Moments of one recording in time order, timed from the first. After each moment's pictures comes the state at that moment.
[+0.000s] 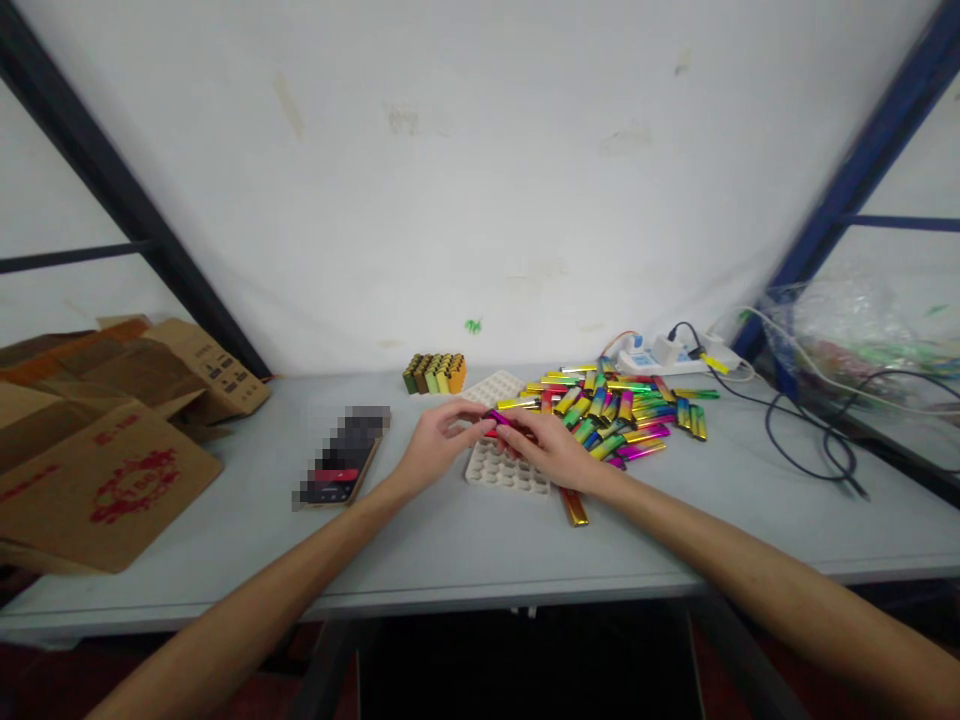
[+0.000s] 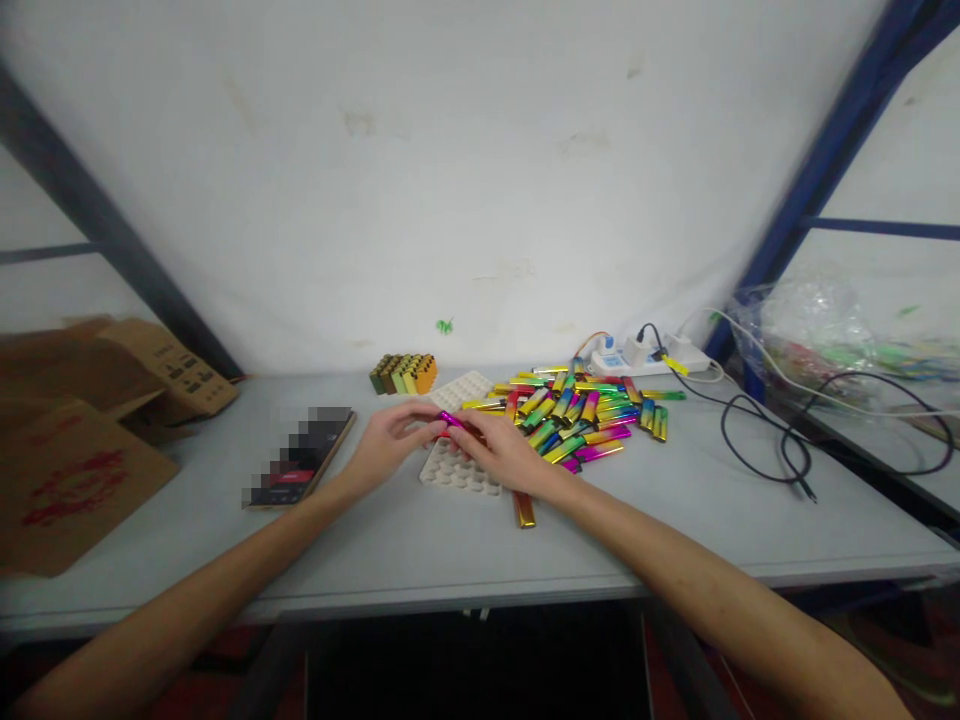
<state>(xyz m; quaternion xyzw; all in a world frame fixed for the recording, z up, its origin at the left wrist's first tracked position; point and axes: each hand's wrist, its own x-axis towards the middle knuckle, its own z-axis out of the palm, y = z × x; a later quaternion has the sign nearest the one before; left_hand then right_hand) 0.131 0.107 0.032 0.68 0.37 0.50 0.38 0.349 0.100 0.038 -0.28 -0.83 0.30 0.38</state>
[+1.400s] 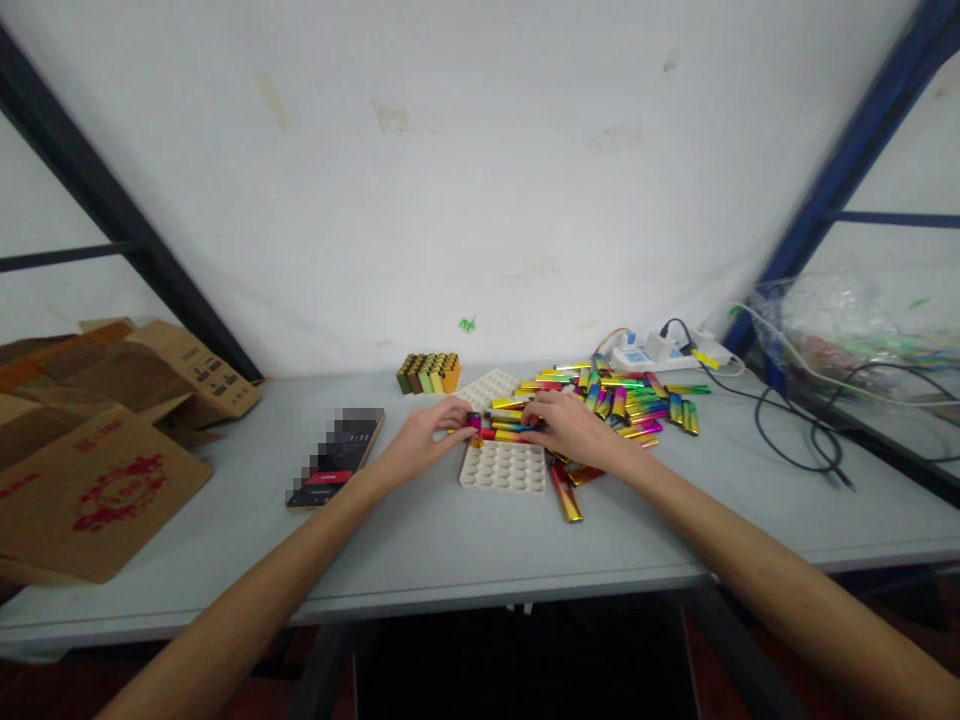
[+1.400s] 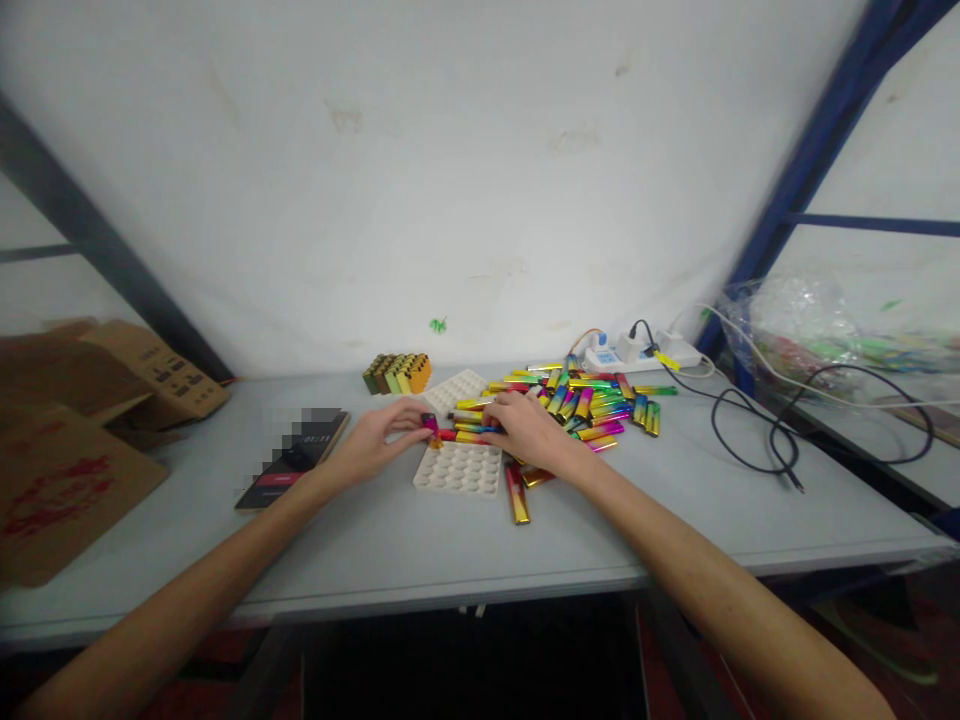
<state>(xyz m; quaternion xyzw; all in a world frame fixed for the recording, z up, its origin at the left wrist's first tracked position) 0.107 0.115 0.036 0.80 0.38 0.38 0.28 0.386 0.124 0.047 -0.39 -0.90 0.02 0.19</state>
